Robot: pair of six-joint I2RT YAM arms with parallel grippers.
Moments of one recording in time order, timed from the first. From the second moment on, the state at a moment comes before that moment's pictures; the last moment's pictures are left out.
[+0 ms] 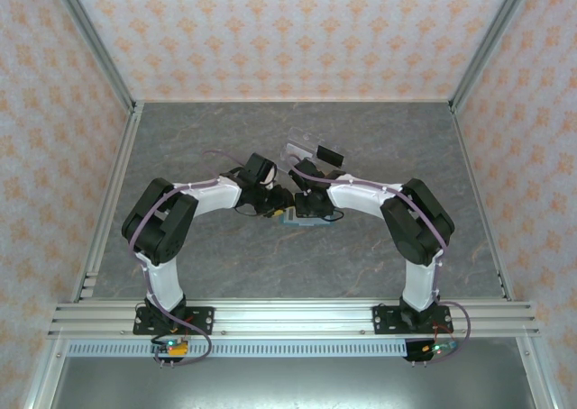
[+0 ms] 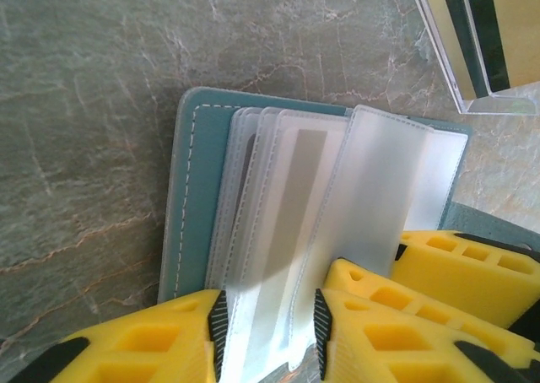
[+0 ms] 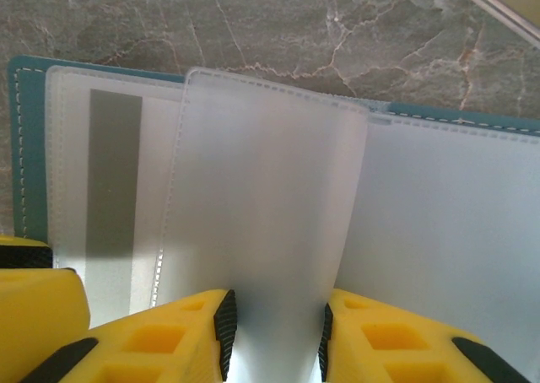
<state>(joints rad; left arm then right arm) -0.49 1.86 1.05 -0.24 0.44 -0.88 0.71 1.89 1.20 -0.56 0.03 0.61</state>
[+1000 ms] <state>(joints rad) -0.50 1.75 1.05 -0.33 0.44 -0.78 0.68 1.68 1.05 -0.49 -0.10 0.65</state>
